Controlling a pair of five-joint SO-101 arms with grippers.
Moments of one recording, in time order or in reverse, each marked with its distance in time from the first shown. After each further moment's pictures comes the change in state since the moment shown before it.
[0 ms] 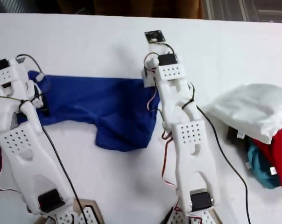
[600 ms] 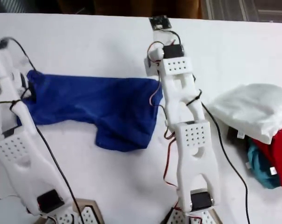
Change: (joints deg) left arm -1.7 -14.6 -2.3 0.0 -0.6; right arm -0.5 -9.8 0.3 3.6 -0.3
